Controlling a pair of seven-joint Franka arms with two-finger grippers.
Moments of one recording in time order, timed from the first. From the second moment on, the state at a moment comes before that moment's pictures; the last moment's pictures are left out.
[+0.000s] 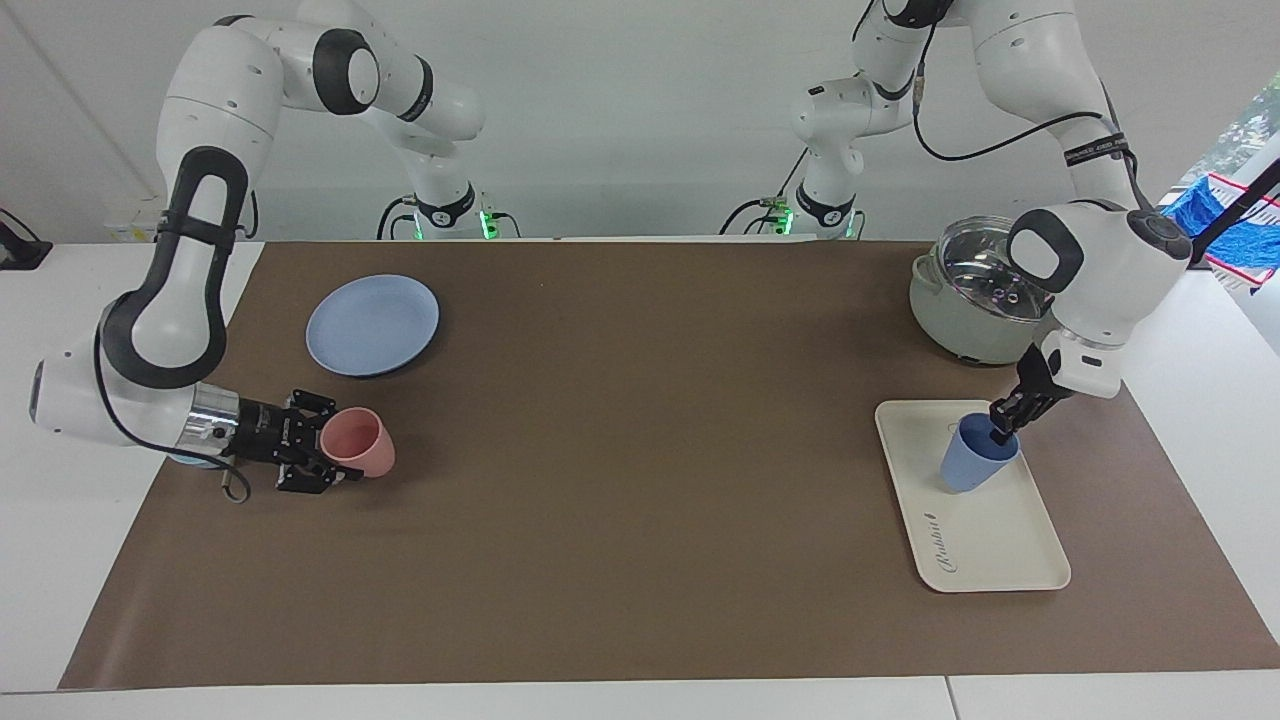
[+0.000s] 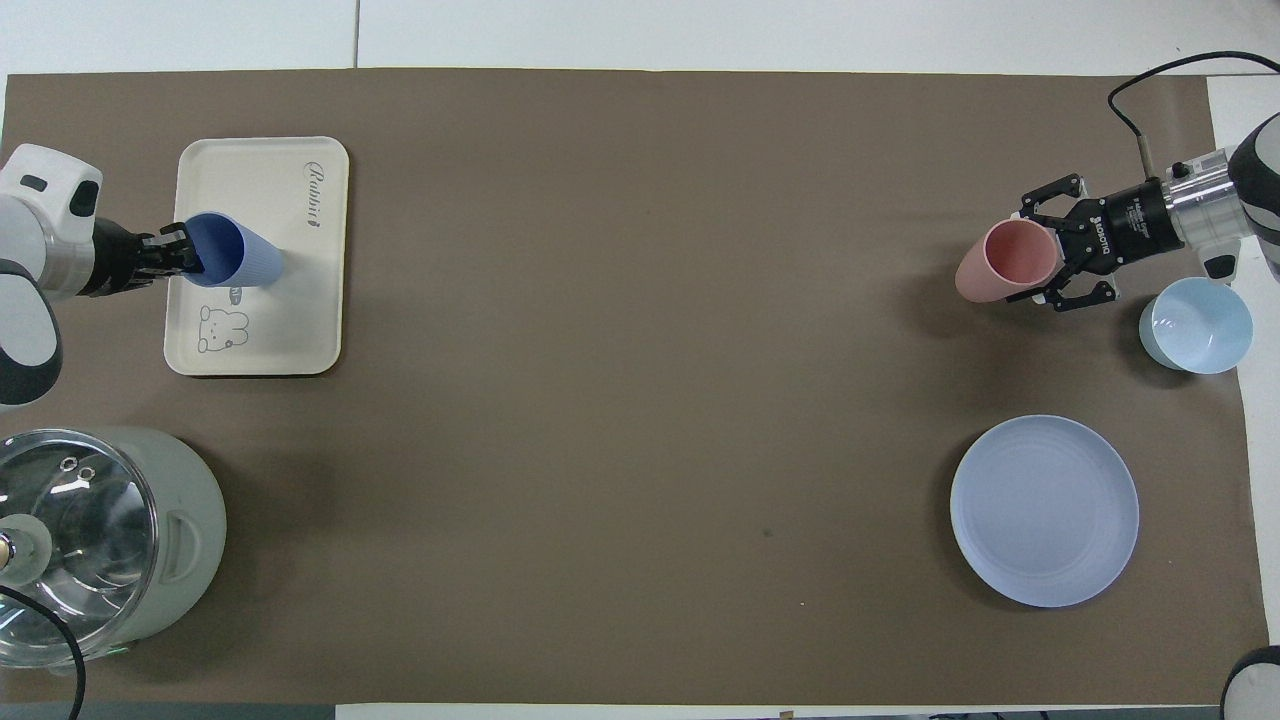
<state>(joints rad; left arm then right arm) 0.15 0.23 -0.06 -1.95 -0.15 2.36 -0.14 -0.26 0.64 -0.03 -1.43 0.68 1.62 0.87</state>
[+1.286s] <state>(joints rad) 0.03 0.17 -0.07 -1.64 -0.01 1.83 0.00 -0.27 0.72 -0.03 -1.36 0.63 1.61 0.77</state>
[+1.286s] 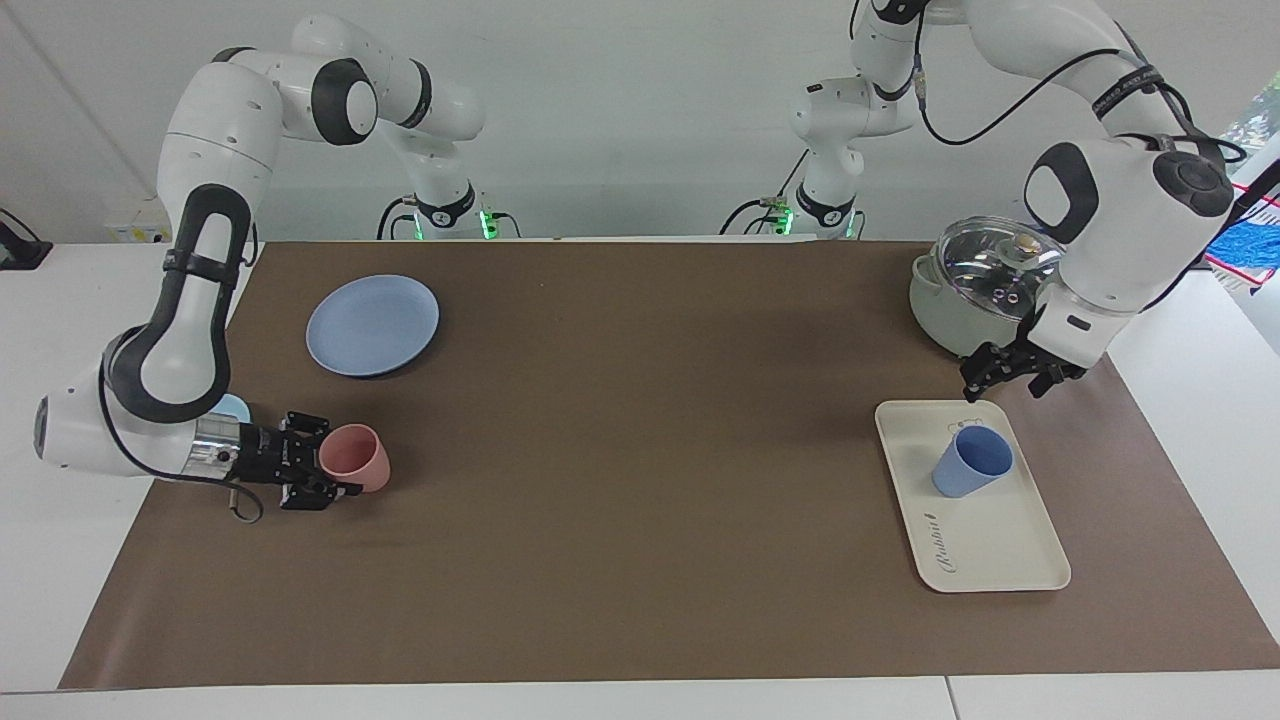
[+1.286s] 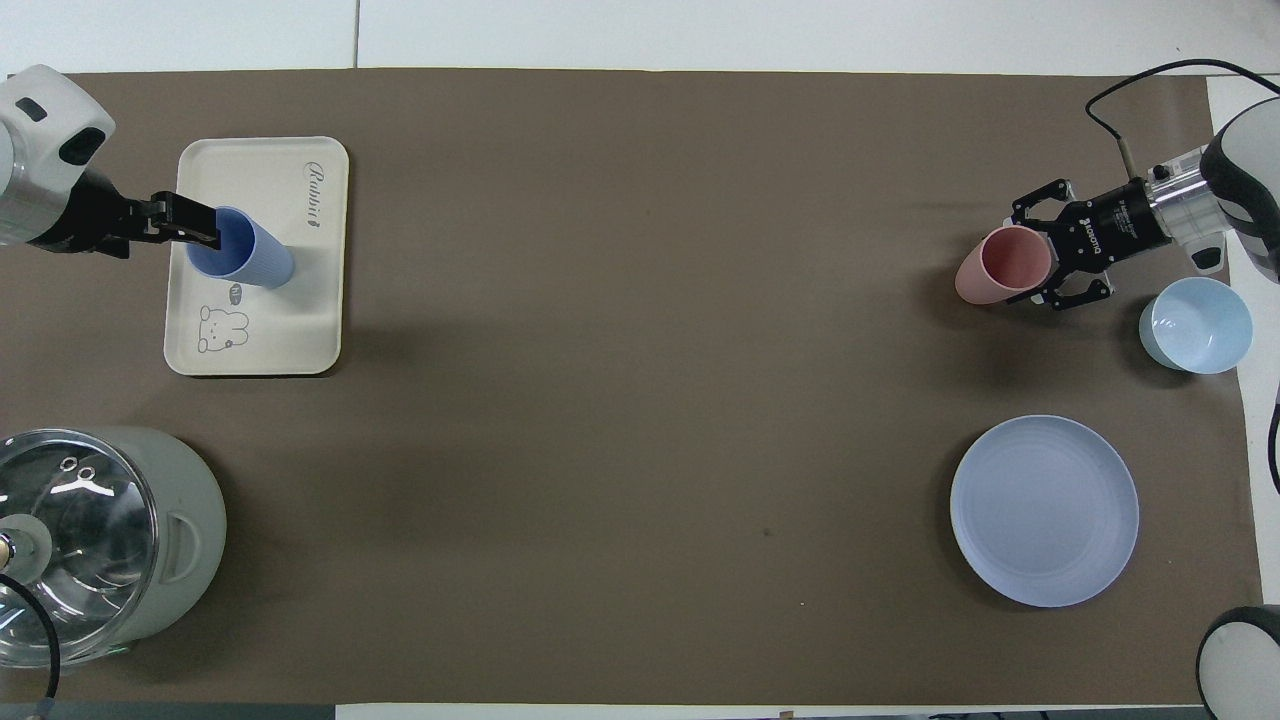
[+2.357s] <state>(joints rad) 0.04 0.06 -0.08 -1.52 -0.02 1.54 0.06 -0.35 0.70 -0.03 -1.36 0.55 1.60 0.60</state>
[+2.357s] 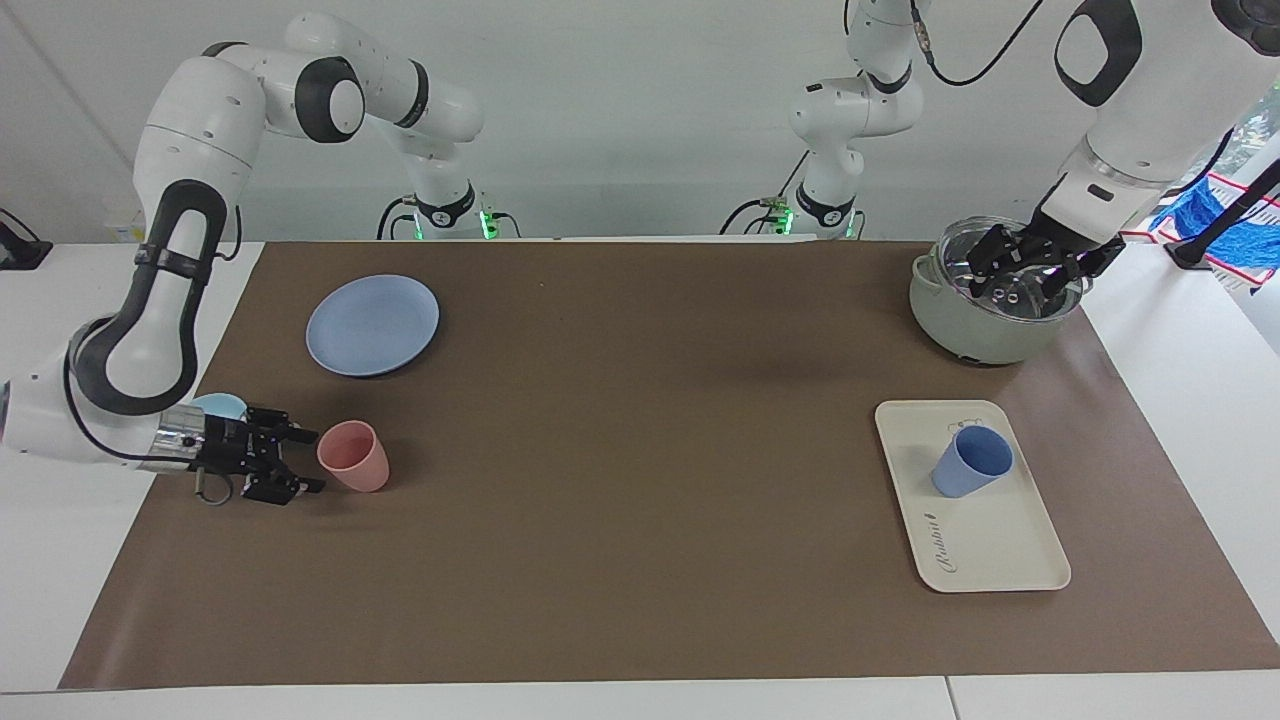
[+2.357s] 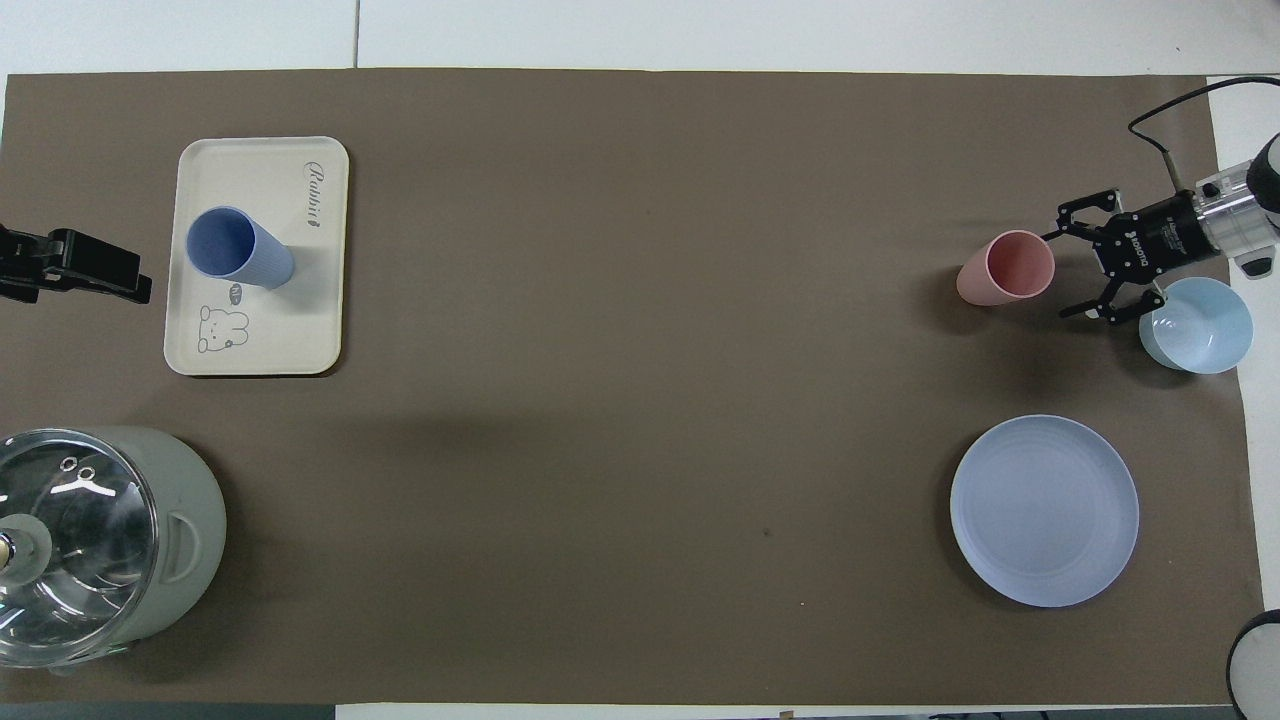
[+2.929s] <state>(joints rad) 0.04 0.05 -0.08 -1.52 -0.02 1.54 0.06 -0.33 0.47 -0.01 -1.32 0.33 1.51 0.42</state>
